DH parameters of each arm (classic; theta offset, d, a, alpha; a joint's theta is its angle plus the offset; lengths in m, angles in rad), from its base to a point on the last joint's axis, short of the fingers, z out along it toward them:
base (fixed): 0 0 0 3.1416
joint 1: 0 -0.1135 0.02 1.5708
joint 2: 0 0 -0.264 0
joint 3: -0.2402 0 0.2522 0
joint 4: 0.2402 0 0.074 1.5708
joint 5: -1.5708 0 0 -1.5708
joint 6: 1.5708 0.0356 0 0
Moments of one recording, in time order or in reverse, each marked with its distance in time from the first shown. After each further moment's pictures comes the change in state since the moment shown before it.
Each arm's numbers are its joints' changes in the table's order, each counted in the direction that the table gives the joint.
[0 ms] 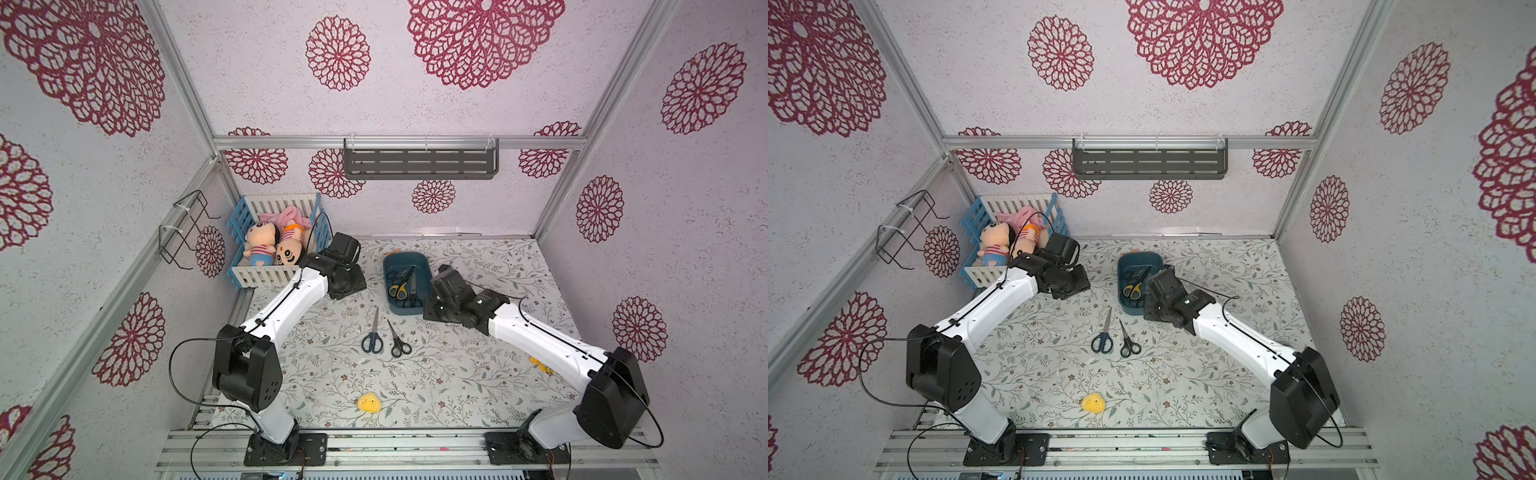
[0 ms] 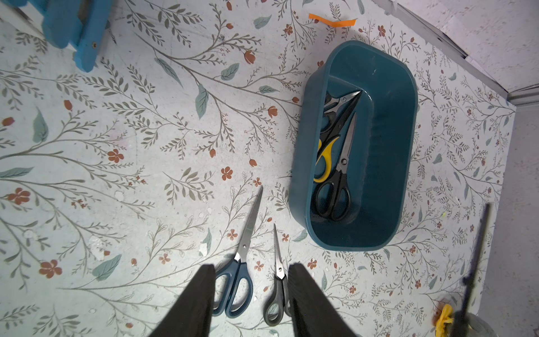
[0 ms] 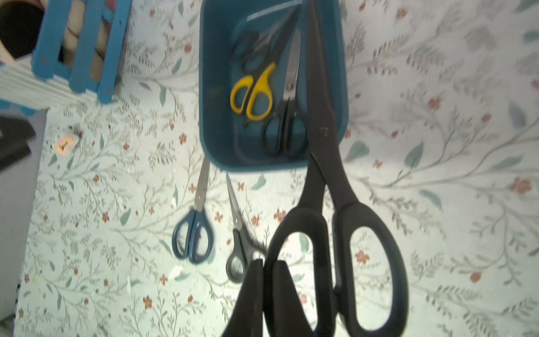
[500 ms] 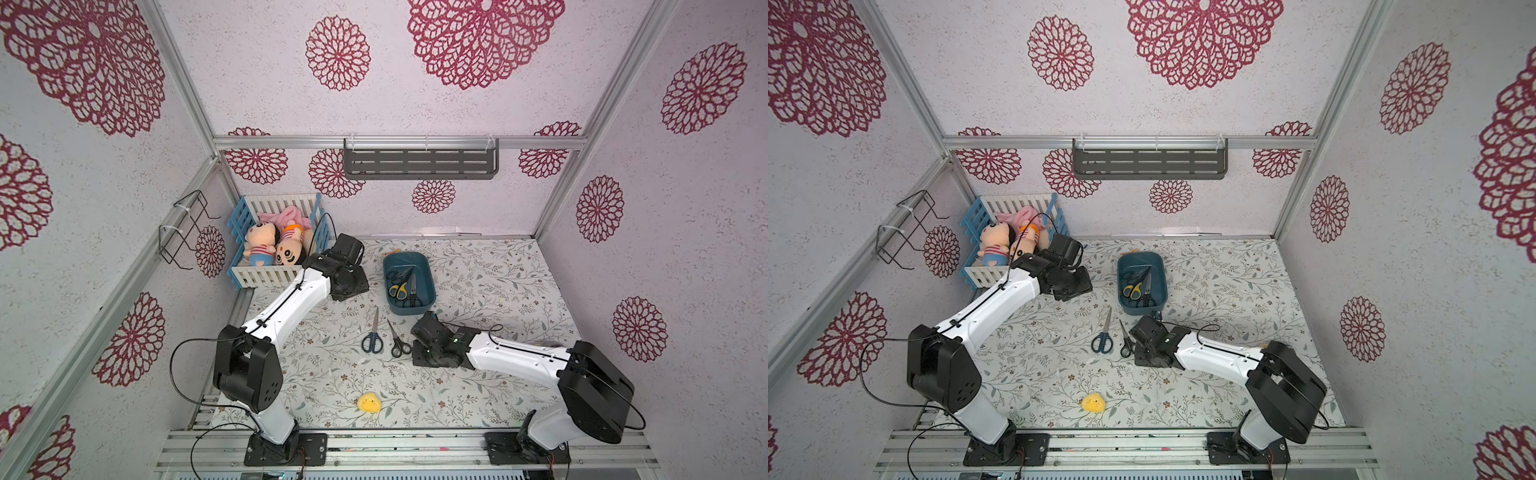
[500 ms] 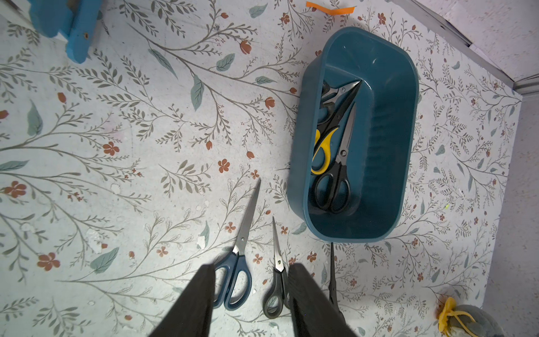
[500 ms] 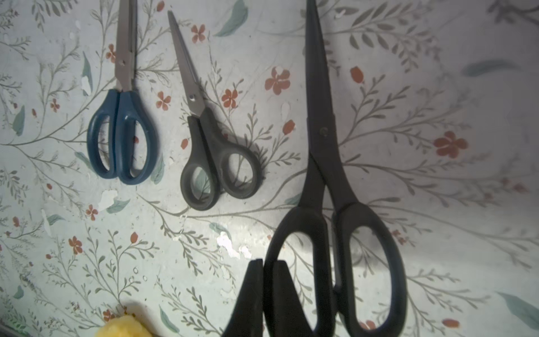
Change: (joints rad) left arm 0.029 -0.003 -0.002 0.024 0.010 -0.005; right arm -0.161 0.108 0.234 -0.167 0.023 0.179
